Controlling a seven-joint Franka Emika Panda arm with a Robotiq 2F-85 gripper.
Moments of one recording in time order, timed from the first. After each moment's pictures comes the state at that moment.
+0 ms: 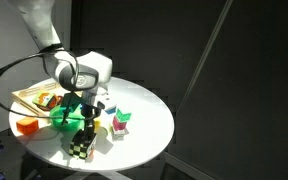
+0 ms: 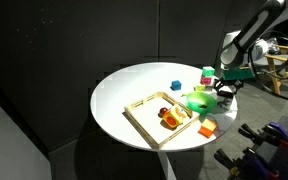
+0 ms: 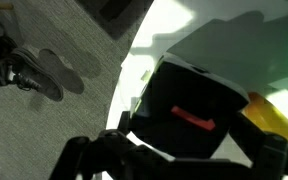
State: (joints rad) arm -0.12 0.39 -0.25 -2.33 -0.03 2.57 0.47
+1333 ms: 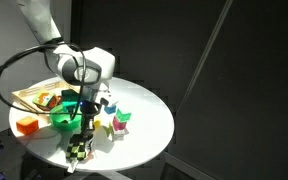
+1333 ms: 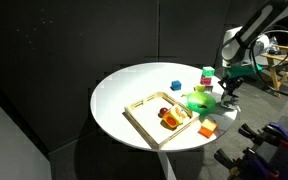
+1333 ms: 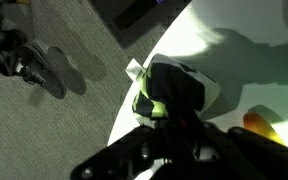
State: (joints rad) arm -0.12 0.35 -0.26 -2.31 -0.05 2.45 0.34
